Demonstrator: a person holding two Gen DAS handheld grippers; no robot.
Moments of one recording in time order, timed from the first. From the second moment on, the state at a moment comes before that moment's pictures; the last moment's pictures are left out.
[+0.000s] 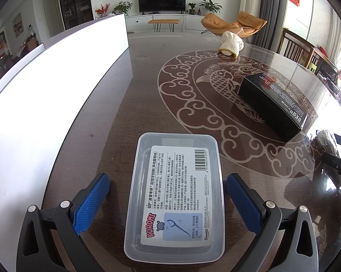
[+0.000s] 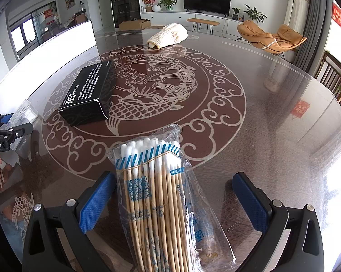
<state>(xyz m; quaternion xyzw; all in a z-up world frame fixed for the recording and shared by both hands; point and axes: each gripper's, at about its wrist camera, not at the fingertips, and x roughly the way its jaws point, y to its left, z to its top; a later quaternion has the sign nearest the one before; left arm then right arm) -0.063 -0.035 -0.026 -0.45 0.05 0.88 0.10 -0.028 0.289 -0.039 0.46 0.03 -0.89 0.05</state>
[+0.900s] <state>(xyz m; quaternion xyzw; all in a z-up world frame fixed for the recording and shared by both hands) -0.022 -0.036 0.024 -0.42 -0.02 0.89 0.15 0.001 0.292 0.013 0.41 -0.04 -0.91 0.08</state>
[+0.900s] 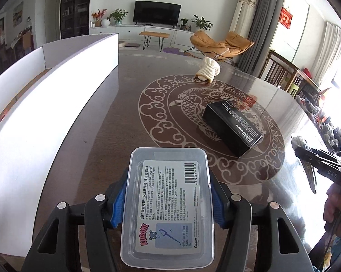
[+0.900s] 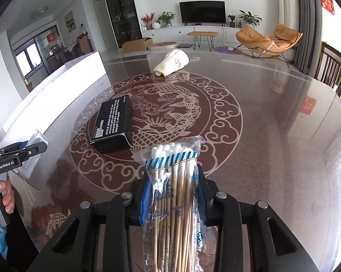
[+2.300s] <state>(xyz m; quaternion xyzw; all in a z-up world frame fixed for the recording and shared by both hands) -0.282 -0.326 0.095 -0.45 -0.08 0.89 -0.02 -0.376 -0.159 0.095 0.44 -0.01 -0.85 0.30</state>
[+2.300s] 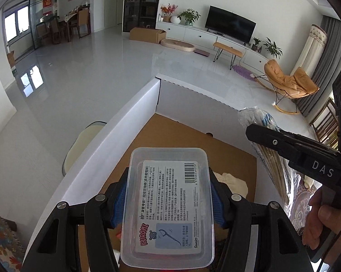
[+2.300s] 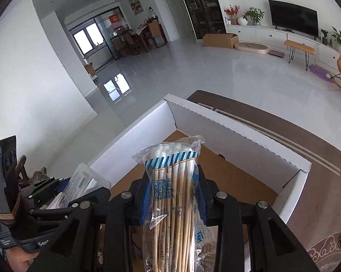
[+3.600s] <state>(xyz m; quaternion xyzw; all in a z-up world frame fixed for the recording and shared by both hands) -0.038 -0.007 -0.005 -0.46 0.05 0.88 0.12 0.032 0.272 -0.003 0.43 0.01 -0.90 0.07</state>
